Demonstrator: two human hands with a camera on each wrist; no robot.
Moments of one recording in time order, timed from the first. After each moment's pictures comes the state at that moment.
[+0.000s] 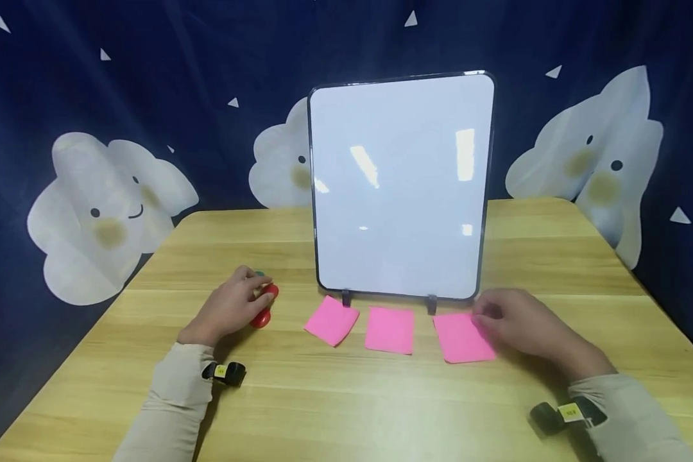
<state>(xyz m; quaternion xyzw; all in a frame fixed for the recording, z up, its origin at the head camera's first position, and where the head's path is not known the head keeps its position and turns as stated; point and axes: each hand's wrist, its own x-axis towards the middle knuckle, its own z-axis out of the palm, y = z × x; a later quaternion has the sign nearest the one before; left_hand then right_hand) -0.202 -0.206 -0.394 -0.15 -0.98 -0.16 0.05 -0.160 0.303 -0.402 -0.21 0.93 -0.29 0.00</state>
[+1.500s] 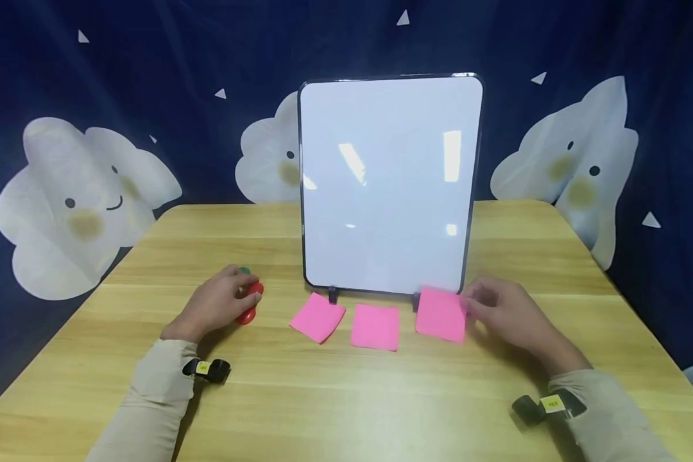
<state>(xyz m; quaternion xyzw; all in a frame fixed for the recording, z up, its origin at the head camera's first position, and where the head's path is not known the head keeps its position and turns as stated) -0.204 -0.208 -0.398 -0.15 -0.98 -0.15 0.04 -0.156 0.305 -0.396 -0.12 0.91 -0.39 -0.01</state>
